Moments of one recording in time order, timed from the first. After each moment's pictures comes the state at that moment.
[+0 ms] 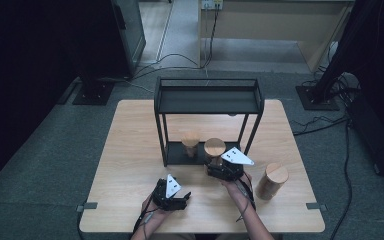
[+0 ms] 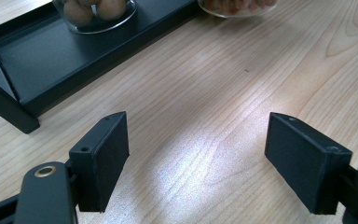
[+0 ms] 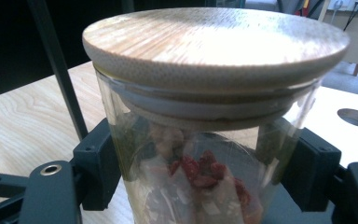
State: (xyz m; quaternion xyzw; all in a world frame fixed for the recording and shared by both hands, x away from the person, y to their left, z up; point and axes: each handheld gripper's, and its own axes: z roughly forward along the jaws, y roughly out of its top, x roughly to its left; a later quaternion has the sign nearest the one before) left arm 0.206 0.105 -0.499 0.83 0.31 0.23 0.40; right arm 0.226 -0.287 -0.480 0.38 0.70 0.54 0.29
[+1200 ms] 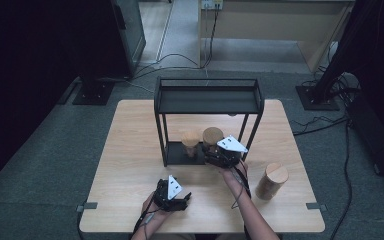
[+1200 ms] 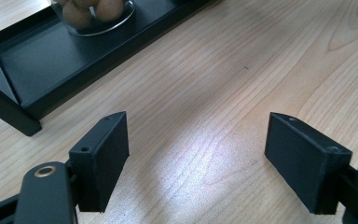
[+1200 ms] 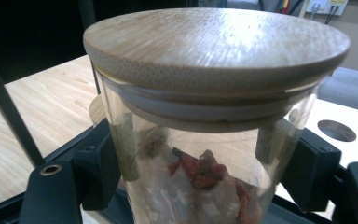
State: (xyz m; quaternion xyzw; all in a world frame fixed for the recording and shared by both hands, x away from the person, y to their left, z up) left arm 0.202 0.100 -0.500 0.84 0.31 0.24 0.39; right arm 0.259 -0.269 -0.472 0.40 0.69 0.51 0.31
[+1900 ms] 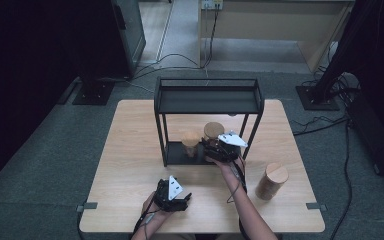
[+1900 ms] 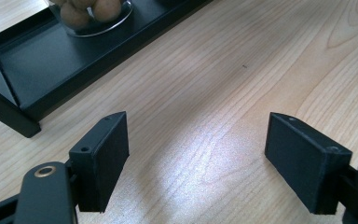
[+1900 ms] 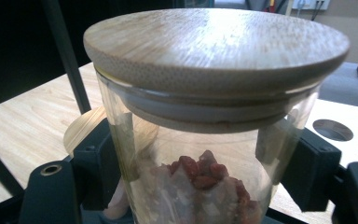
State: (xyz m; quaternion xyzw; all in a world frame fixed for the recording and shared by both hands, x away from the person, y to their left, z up) left arm 0.201 0.097 -0.500 0.84 0.30 0.24 0.38; right arm 0.272 -0.263 -0.474 0.43 0.66 0.52 0.31
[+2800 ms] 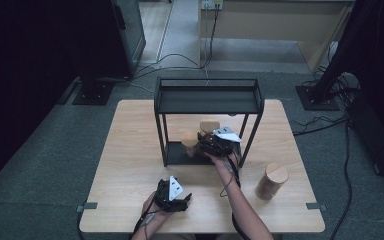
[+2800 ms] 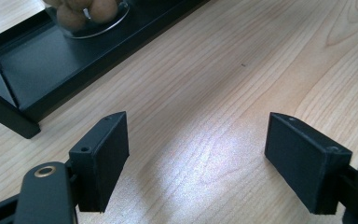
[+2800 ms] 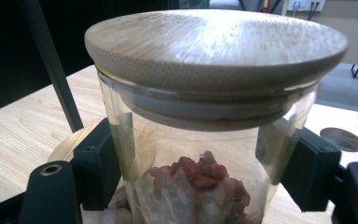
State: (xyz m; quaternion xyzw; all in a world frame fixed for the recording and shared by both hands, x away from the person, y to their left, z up) left arm 0.200 0.096 -0.499 0.84 0.30 0.24 0.38; right arm 0.291 -0.244 -0.475 0.44 0.66 0.52 0.32
